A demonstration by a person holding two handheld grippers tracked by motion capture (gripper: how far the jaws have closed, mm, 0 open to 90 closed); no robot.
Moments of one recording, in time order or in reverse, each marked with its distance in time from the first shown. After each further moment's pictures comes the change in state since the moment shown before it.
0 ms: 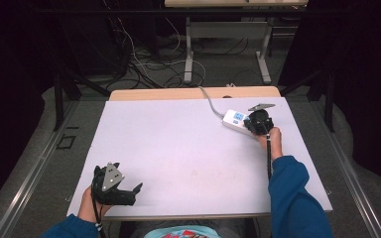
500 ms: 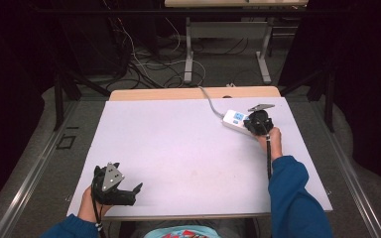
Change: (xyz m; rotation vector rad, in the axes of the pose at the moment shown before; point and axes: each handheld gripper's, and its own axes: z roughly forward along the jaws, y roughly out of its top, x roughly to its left) left arm 0.000 0.000 0.000 -0.003 0.000 -0.002; right arm 0.002 -0.001 0.001 0.000 -0.008 -0.011
